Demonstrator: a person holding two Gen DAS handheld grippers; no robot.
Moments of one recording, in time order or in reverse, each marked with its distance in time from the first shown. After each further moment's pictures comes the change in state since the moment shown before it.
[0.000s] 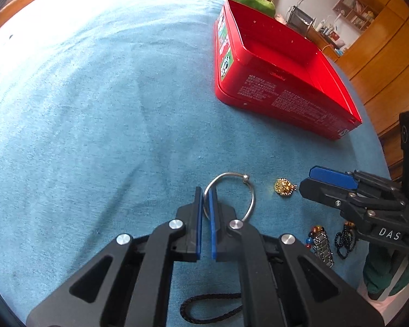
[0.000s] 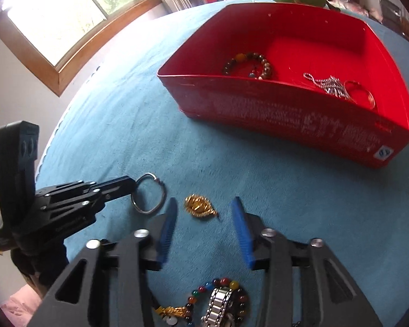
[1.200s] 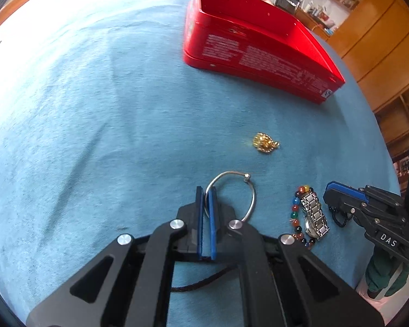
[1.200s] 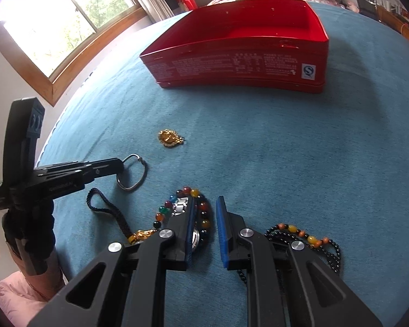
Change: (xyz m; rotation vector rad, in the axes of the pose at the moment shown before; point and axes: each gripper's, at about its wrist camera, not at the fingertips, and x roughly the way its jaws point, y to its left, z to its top) left arm 0.009 -0.031 -0.027 0.067 0.068 -0.021; right arm -0.039 -0.017 -0.081 0.087 -0.080 -0.021
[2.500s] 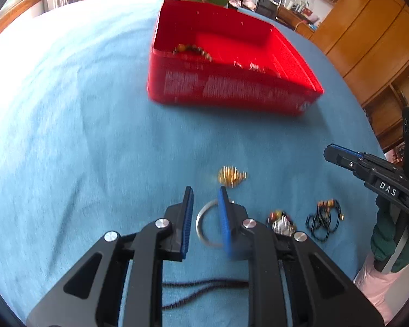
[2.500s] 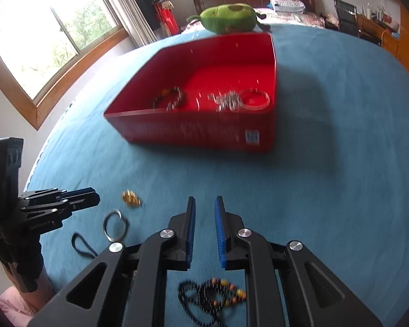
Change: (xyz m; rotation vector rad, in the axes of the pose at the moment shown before) left arm 0.004 -0.043 0.039 0.096 -0.013 -0.032; right arm -0.032 -0.045 0.035 0.050 -0.095 -0.096
